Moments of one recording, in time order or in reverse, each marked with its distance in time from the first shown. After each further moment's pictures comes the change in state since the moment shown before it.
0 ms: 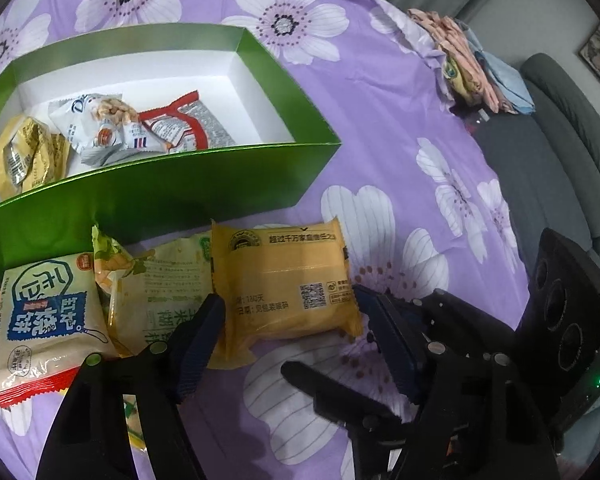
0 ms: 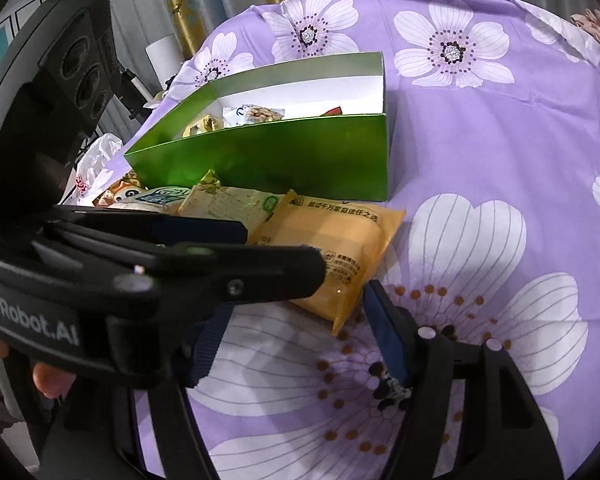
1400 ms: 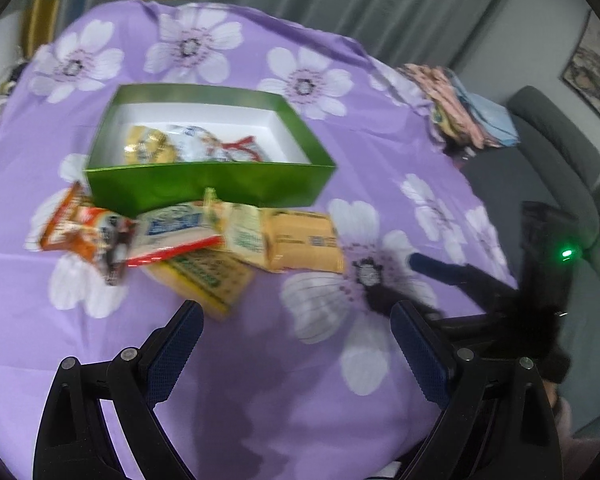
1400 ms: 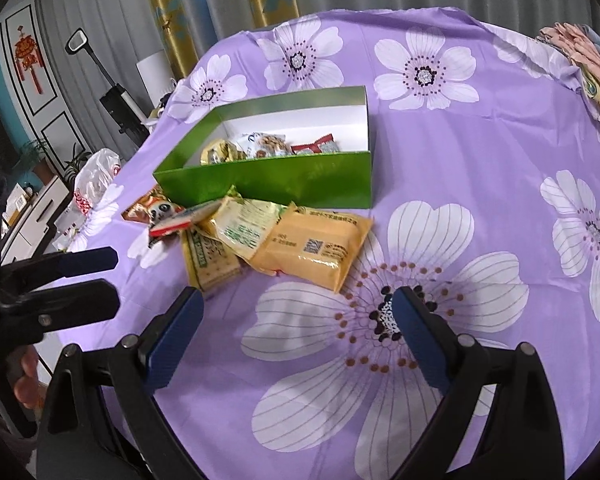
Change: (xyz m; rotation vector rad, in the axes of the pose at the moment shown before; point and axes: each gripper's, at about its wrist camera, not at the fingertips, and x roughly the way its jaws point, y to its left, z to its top) left arm -0.116 -0.004 -0.078 -0.022 -0.196 0.026; right arm -0.068 0.028 -0.012 0.040 -0.052 -0.078
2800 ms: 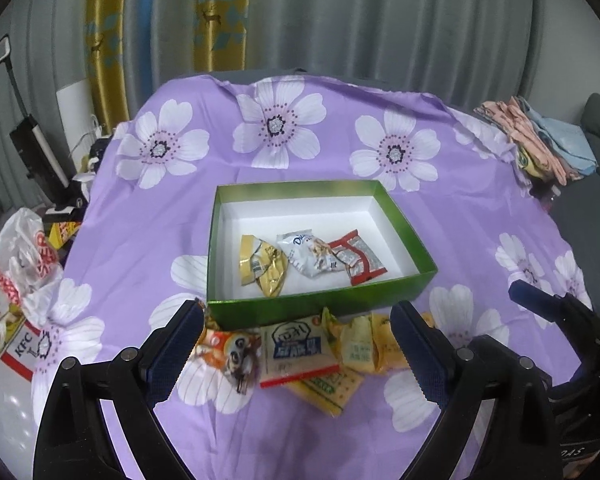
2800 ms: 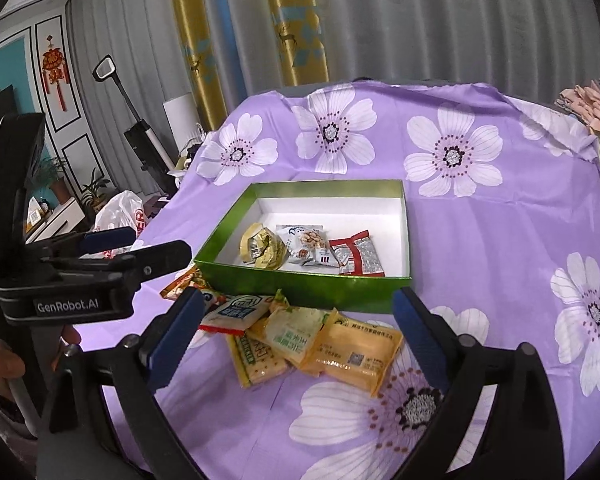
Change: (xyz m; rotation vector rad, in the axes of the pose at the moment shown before) left arm -0.040 0.012 0.075 0.038 -0.178 0.414; right arm -0.035 0.035 0.068 -0.062 -0.172 0.064
